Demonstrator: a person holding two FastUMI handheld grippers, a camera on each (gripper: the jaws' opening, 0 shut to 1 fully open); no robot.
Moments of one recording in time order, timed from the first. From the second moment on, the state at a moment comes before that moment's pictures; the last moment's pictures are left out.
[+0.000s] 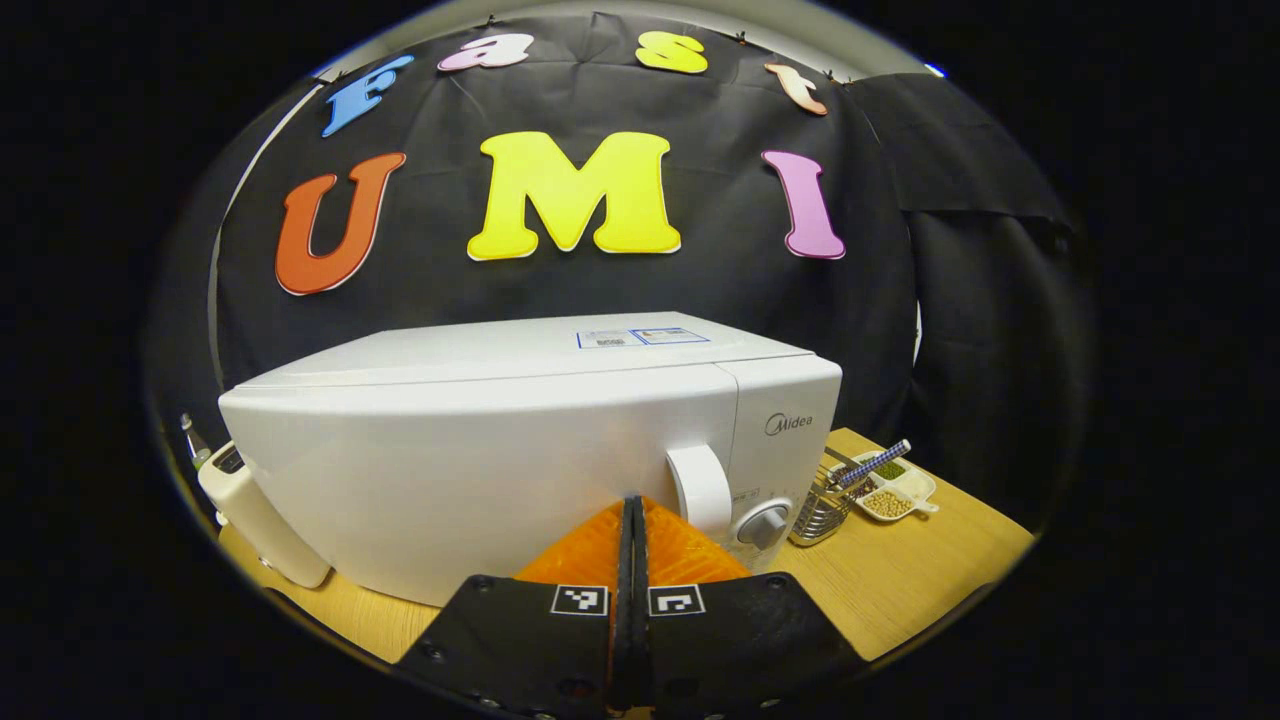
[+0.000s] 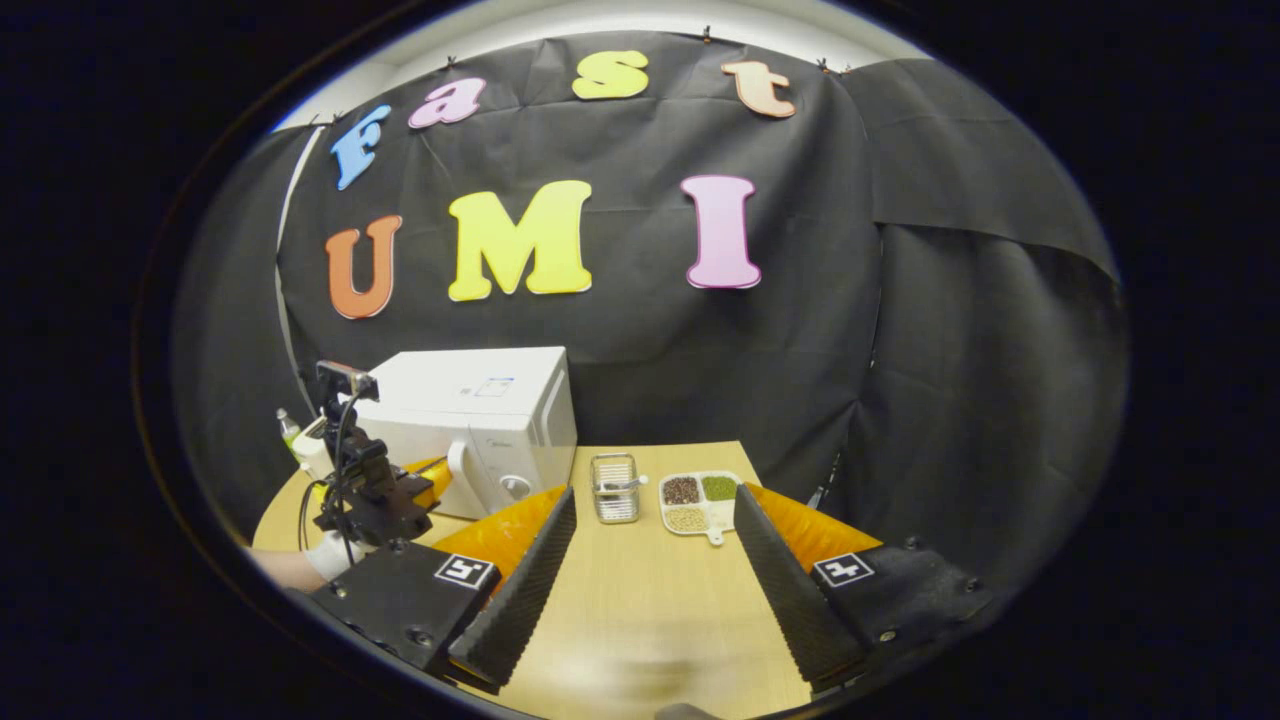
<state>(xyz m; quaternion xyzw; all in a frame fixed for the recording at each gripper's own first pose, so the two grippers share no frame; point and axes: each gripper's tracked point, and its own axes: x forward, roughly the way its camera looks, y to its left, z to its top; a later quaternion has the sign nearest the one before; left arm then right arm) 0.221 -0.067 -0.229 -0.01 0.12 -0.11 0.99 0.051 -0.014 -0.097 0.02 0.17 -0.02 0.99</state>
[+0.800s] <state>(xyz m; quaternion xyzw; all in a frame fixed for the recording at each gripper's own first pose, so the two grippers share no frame) 0.084 0.004 -0.211 0.04 0.14 -0.04 0.99 0.006 0.001 -0.097 0.03 0.15 0.00 0.99</state>
